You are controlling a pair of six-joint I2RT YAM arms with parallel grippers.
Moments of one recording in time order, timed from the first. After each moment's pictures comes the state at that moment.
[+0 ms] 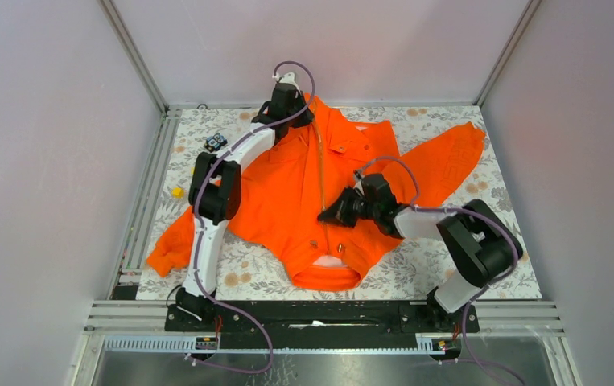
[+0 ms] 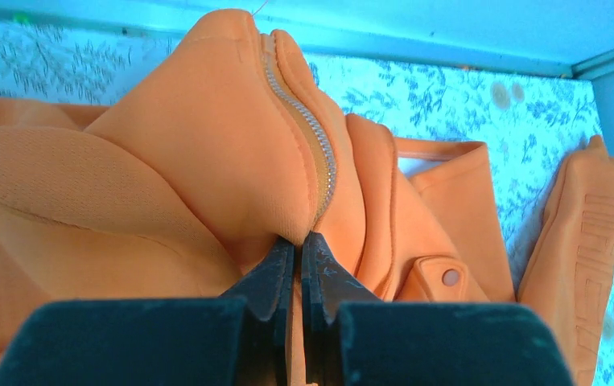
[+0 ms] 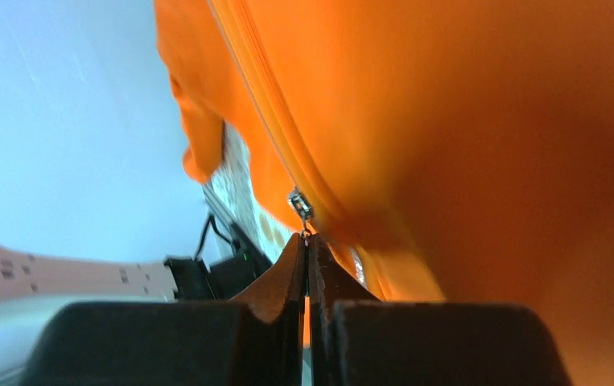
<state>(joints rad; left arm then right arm) -0.39 2.31 1.95 -0.10 0.05 -0.55 0.55 1.66 0.68 0.39 -0.49 1.11</state>
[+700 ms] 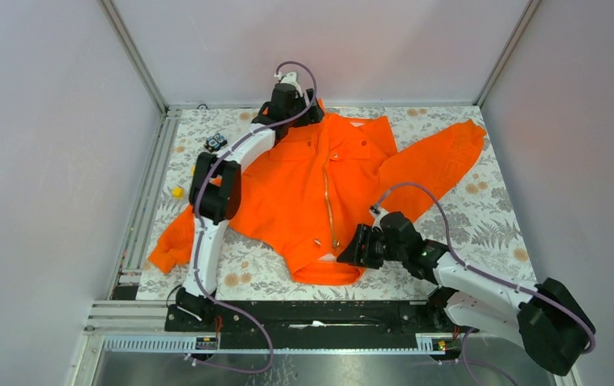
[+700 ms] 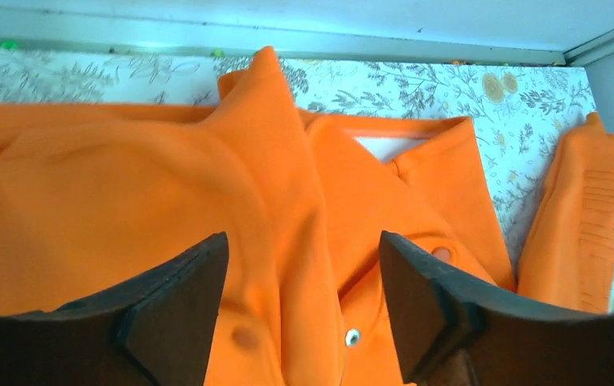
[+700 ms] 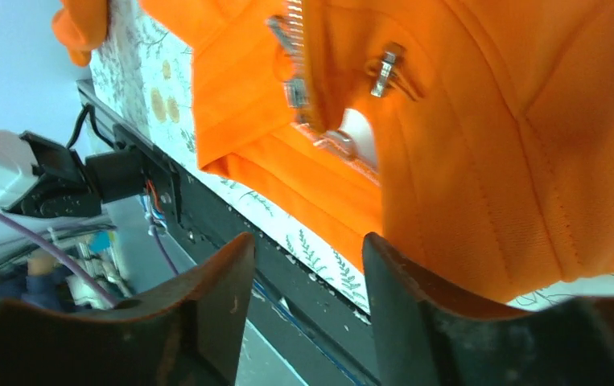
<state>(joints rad) -0.39 2.36 2.02 -0.06 0.09 -0.50 0.73 1.00 0.32 -0.02 -0.33 0.97</state>
